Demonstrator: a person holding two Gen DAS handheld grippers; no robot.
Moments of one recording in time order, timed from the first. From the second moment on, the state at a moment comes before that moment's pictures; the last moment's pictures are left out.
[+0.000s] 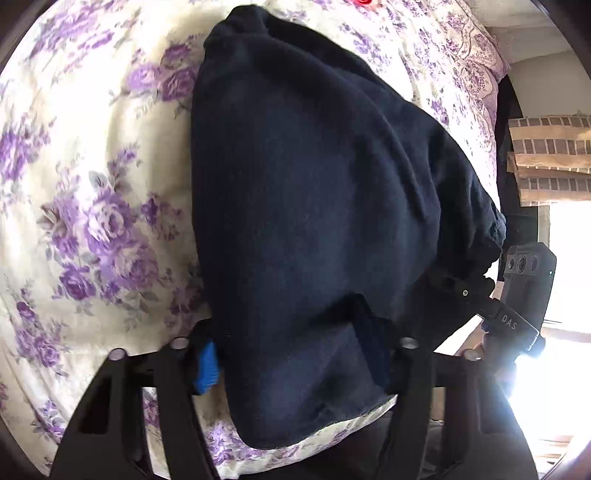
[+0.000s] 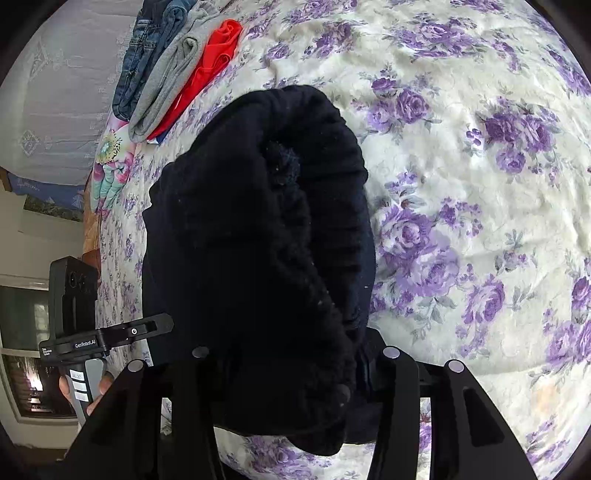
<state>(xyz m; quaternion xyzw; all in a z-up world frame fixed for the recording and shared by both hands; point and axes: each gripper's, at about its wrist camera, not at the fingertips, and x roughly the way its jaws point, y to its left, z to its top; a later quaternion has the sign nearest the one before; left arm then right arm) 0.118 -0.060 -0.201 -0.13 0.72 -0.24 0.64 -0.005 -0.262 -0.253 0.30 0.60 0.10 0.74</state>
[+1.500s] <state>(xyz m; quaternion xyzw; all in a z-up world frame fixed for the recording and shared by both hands) 0.505 -0.025 -0.077 -0.07 0.59 -0.17 0.78 0.383 -0.206 -0.092 0.13 0.43 0.14 0.88</state>
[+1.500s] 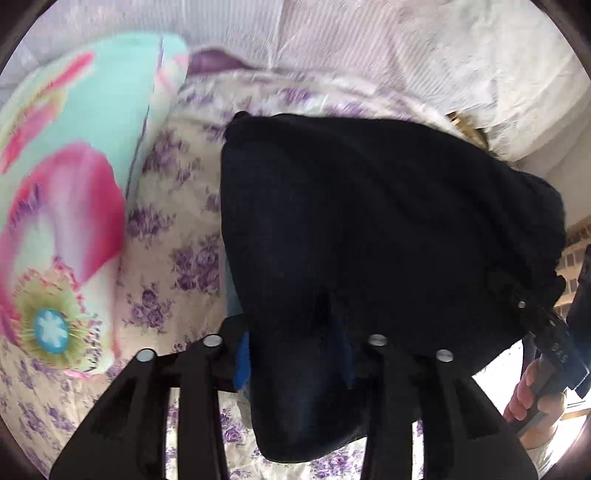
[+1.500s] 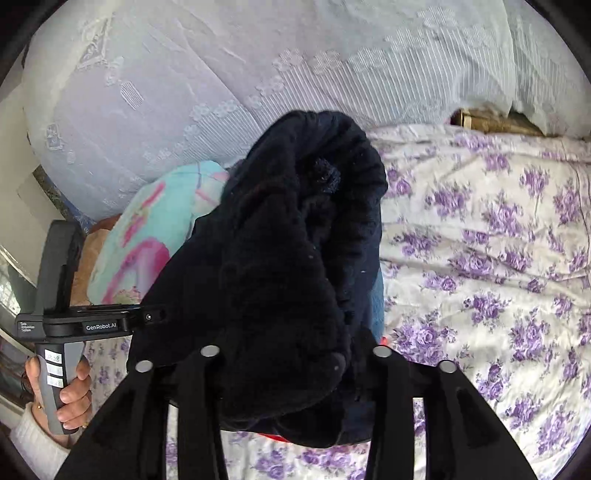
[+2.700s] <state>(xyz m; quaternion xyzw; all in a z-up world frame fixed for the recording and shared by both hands) 0.107 -0.047 0.064 0.01 0.47 -0.06 0.88 0.032 -0.173 0.000 0.04 0.40 -0.04 0.92</state>
